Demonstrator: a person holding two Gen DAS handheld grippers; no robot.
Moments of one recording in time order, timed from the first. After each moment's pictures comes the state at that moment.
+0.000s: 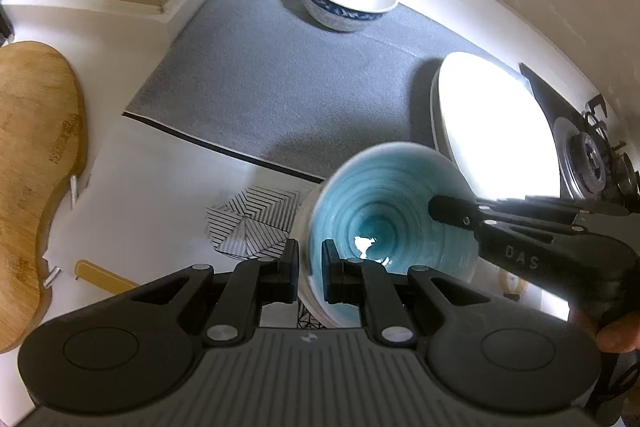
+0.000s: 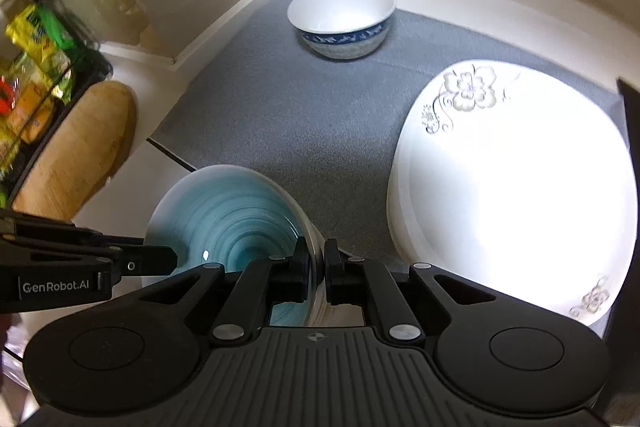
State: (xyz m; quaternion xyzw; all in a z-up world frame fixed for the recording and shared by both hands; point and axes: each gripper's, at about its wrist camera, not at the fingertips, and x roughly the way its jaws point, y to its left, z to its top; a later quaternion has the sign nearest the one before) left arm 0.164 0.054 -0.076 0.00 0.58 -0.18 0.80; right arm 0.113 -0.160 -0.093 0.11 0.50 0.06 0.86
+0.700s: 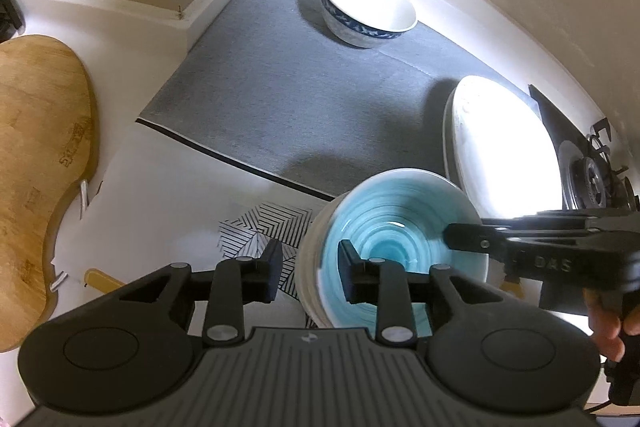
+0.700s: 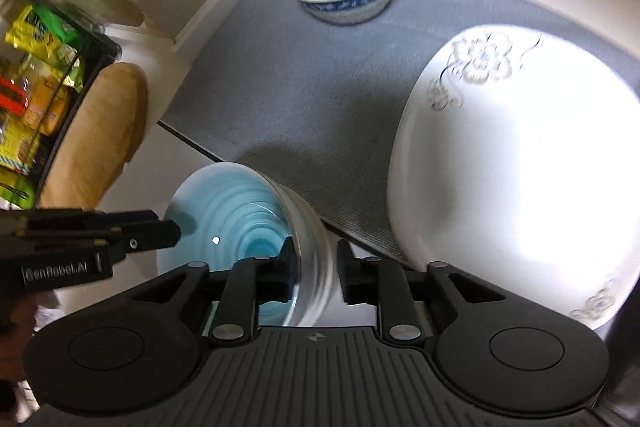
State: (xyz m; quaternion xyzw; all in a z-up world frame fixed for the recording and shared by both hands) left arm 0.174 0.064 -0.074 -0.02 0.58 -0.17 0.80; right arm 0.138 -0.180 -0.082 0.12 0.56 0.10 0.81
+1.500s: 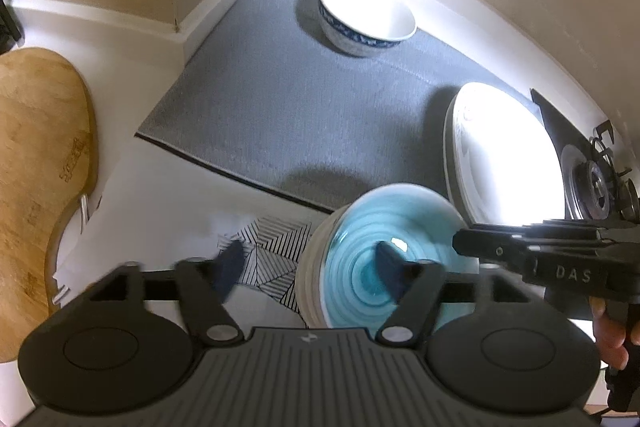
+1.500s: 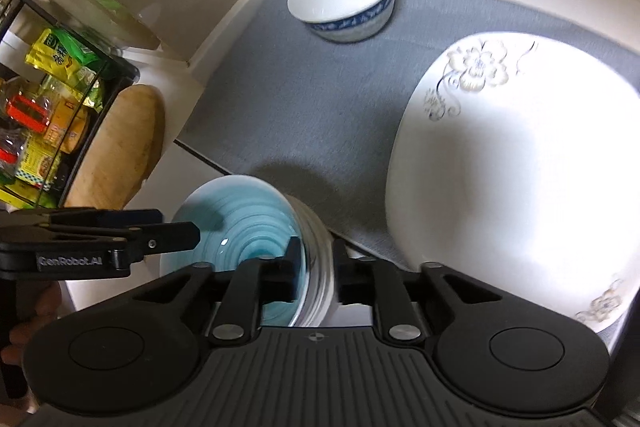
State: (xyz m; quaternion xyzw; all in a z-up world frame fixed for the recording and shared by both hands) left arm 0.180 0.056 -0.072 -0.01 0.57 -0.17 0.81; right arm 0.132 -0.198 -0.081 0.16 0.54 0.12 0.82
